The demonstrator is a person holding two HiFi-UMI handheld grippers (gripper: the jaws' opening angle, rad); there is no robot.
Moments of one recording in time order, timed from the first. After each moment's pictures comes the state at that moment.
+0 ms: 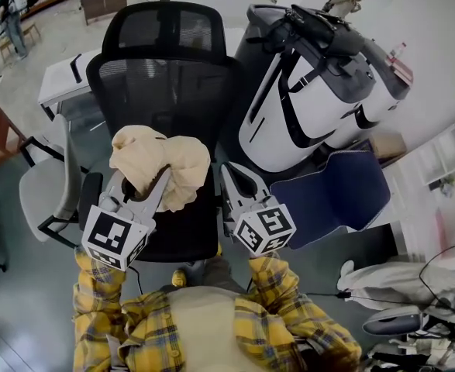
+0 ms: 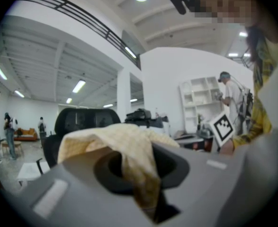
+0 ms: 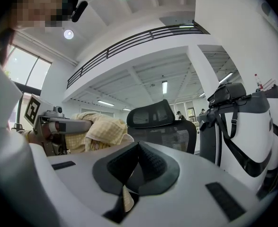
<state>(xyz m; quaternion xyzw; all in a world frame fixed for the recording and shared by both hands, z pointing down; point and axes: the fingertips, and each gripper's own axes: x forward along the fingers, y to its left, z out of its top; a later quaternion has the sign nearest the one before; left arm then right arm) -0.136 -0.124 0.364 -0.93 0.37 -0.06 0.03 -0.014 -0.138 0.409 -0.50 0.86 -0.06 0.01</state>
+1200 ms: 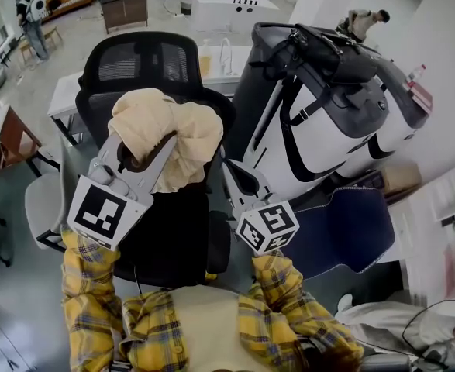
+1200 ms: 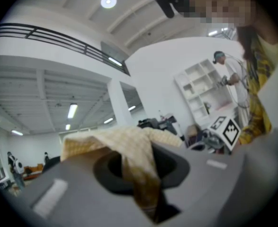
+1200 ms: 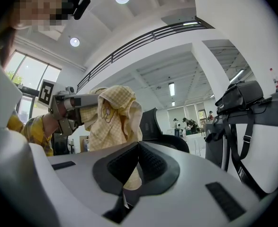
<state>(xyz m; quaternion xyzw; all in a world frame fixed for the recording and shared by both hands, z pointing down) -0.039 -0.238 0.247 -0.90 0.39 -0.07 0.17 0.060 -0.249 0.368 -0.44 0.90 -0.04 0.02</state>
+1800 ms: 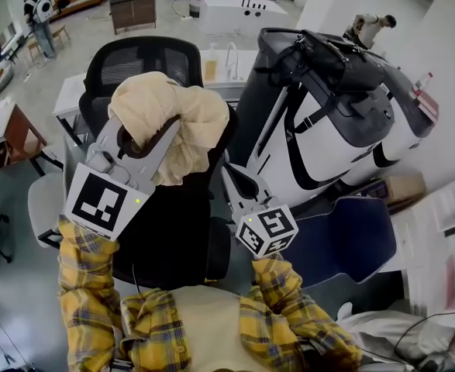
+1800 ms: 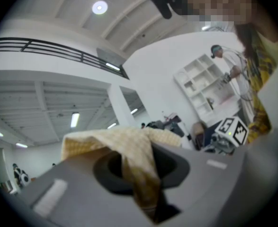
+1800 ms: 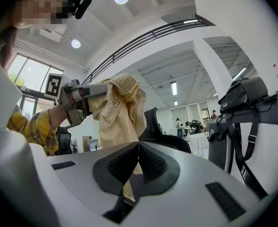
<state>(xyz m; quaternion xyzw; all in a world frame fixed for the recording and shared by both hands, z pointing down) -0.030 -0.262 0.211 -0.88 0.40 -0.07 0.22 0.061 -0.263 0.367 -0.42 0.91 -0.04 0.02</state>
